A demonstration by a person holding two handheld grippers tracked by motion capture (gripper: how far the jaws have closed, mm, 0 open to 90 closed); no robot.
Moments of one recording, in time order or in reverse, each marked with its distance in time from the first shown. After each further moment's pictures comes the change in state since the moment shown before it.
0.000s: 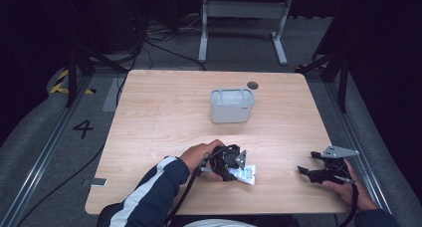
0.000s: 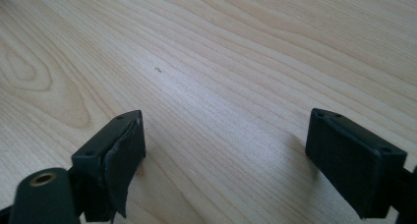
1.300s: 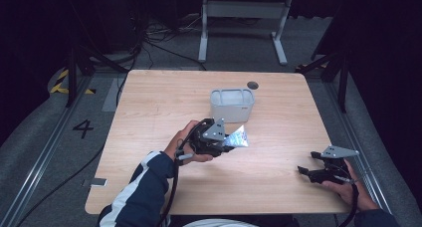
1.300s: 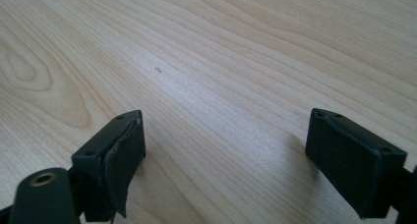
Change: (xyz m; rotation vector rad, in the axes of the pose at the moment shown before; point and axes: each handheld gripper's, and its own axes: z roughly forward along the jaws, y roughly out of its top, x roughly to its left) left arm 0.010 -0.035 -0.079 -0.409 0.245 -0.205; right arm 0.000 0.000 0.000 0.000 0.000 0.000
